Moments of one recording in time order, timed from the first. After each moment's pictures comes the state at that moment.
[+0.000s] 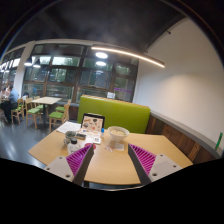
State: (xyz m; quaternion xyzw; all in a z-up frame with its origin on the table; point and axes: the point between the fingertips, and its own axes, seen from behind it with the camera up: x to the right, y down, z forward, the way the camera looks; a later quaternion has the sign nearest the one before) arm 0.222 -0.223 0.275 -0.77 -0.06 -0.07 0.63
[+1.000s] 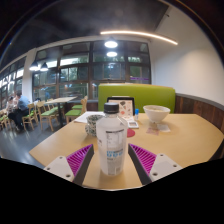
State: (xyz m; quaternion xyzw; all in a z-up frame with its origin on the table) arm 0.064 -0.084 0.072 -0.79 -0.06 0.05 0.61
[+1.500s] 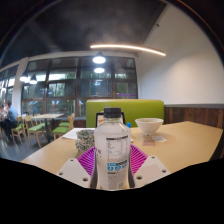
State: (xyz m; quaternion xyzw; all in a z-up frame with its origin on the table) arm 0.064 -0.023 0.080 -0.72 0.00 0.01 0.69
